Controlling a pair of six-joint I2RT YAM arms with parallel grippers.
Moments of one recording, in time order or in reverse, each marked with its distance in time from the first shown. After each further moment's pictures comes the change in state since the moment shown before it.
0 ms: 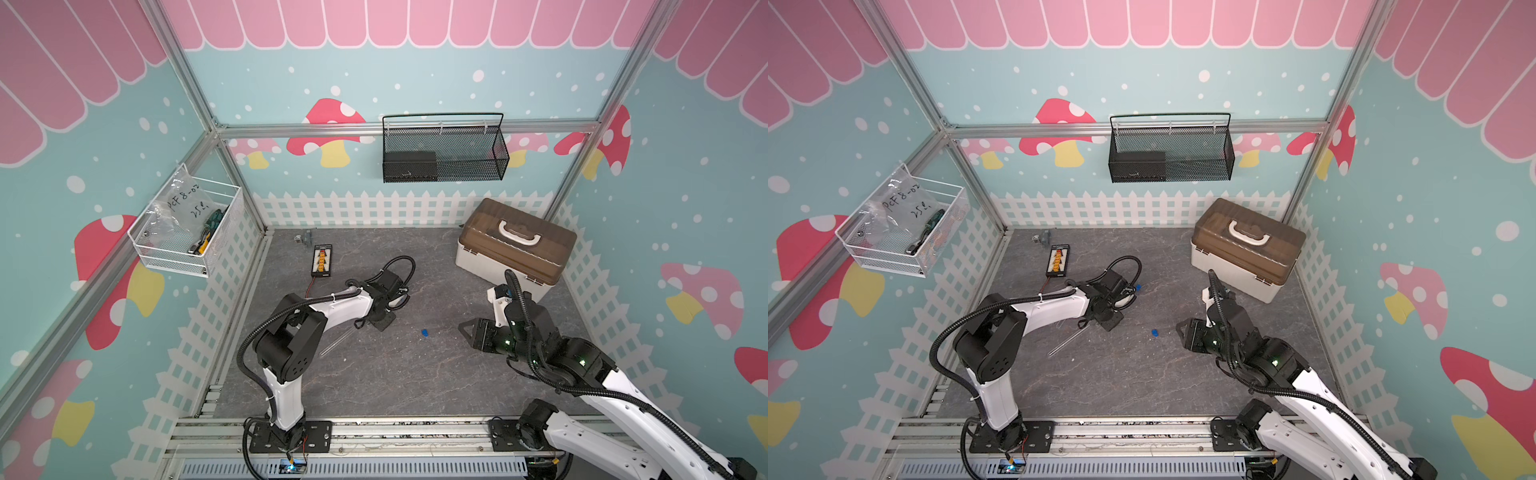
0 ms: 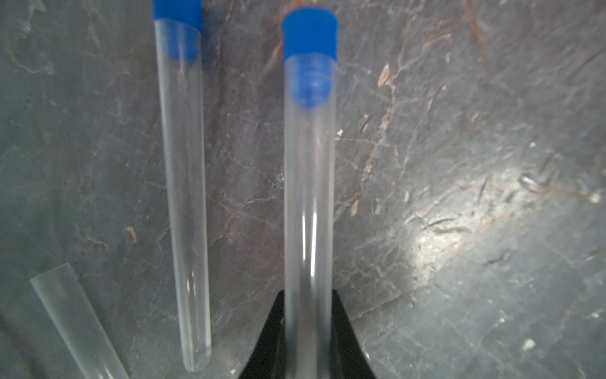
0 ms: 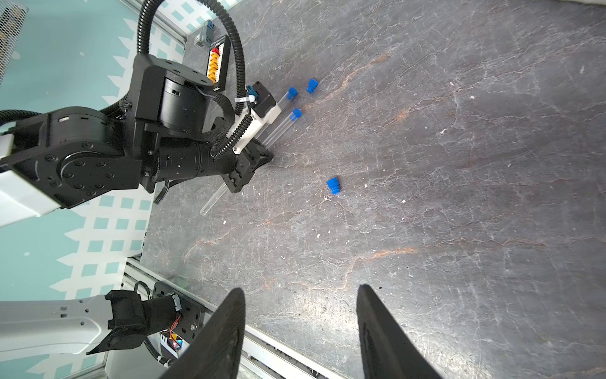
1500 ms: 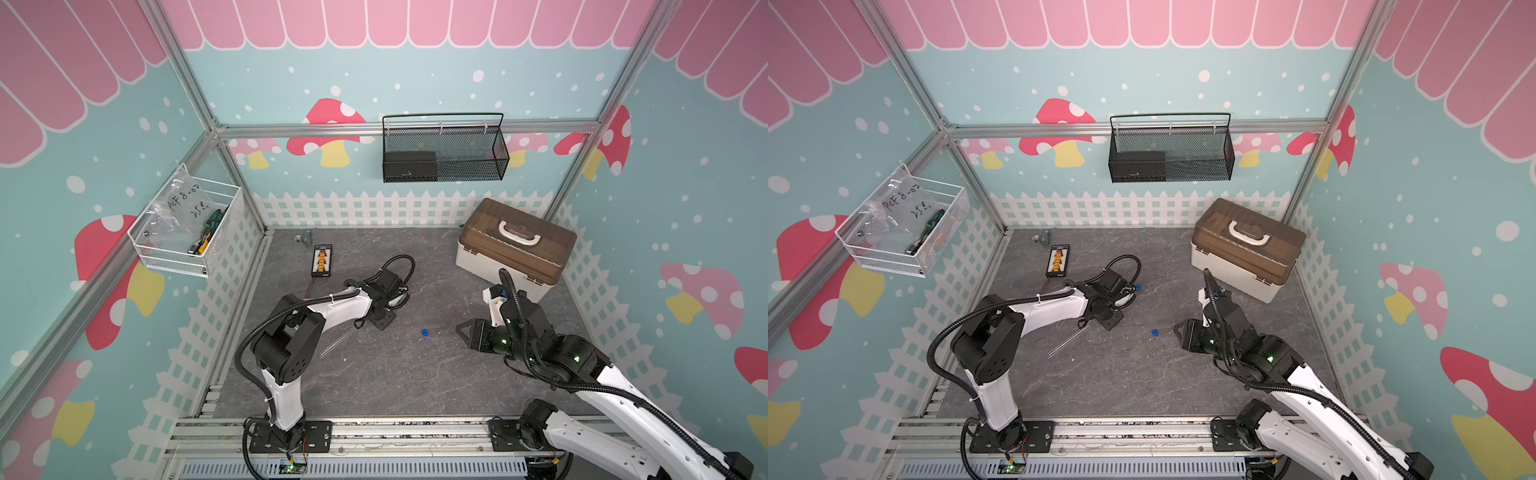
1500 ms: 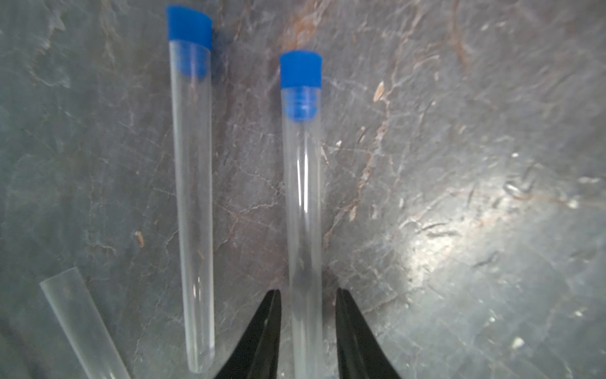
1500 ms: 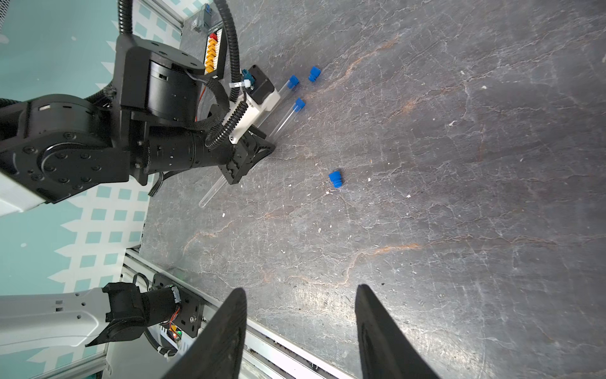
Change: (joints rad) left arm 0.001 -0.043 -0.022 0.027 0.029 0.002; right arm 0.000 0.026 0.000 0.006 -0.030 -0.008
